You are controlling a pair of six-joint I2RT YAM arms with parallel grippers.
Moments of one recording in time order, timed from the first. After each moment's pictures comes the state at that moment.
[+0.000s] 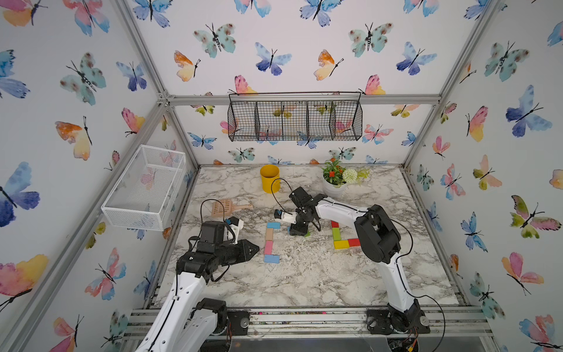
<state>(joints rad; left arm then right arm) -0.19 0.78 0.65 -0.75 0.58 -0.42 0.77 2.23 1.68 -0.68 -0.23 -0.67</state>
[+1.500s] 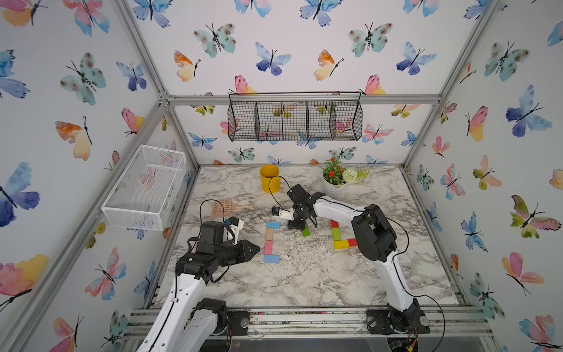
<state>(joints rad) -0.19 0.76 0.64 -0.75 0.59 -0.42 0.76 2.28 1.76 -0.64 -0.19 -0.73</state>
